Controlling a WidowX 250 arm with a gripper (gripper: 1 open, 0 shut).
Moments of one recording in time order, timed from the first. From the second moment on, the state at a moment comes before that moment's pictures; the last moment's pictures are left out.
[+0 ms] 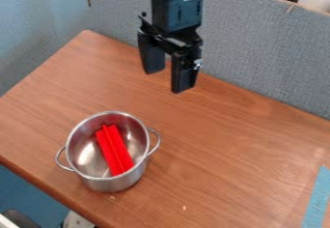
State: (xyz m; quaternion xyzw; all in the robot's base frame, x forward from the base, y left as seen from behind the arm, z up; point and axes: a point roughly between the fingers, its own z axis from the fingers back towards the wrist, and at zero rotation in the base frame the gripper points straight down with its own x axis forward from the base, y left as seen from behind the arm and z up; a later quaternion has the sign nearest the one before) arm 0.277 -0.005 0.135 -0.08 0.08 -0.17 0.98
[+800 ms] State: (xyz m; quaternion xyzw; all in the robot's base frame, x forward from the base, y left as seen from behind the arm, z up) arm 0.259 0.042 0.078 -0.05 0.07 -0.17 0.98
